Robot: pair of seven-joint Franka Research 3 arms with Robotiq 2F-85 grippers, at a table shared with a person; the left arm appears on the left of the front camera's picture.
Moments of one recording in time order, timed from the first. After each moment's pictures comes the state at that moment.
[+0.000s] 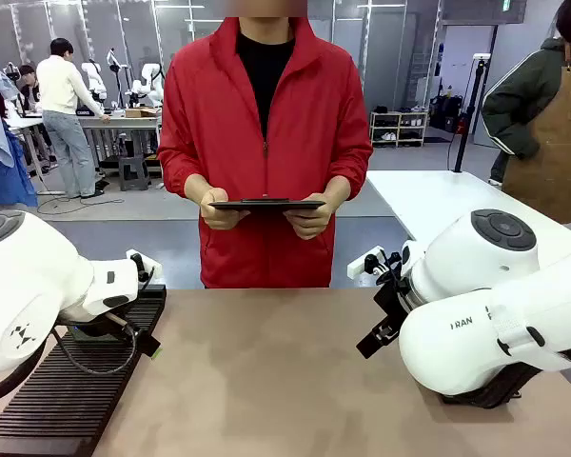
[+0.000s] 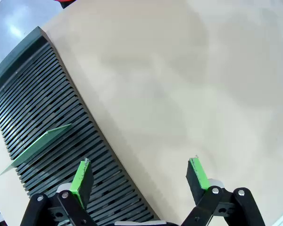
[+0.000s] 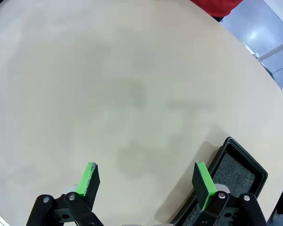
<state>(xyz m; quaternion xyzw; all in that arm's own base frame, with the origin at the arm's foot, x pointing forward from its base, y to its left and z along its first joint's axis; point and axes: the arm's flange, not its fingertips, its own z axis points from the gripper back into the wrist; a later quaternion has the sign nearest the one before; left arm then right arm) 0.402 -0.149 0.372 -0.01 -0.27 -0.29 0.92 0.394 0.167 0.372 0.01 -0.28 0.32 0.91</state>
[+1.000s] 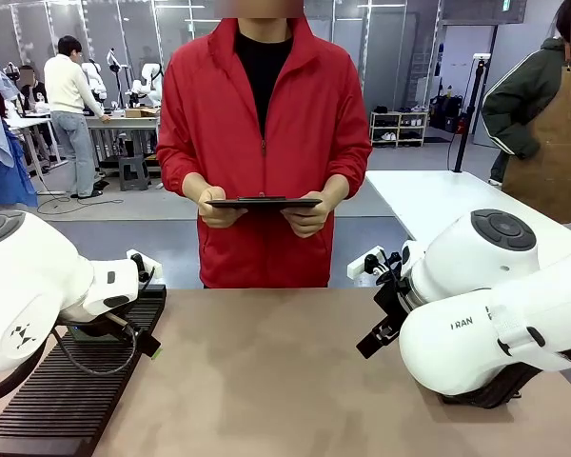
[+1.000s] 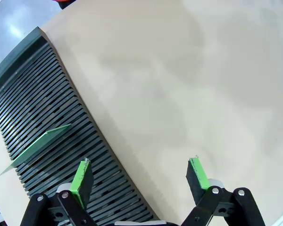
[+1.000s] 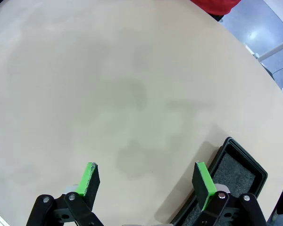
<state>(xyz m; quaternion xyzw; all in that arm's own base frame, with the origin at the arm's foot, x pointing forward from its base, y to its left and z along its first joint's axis) 0.401 -0.150 0.372 -0.01 -0.27 -0.29 0.92 0.394 0.167 0.372 0.01 -0.28 0.32 0.91</state>
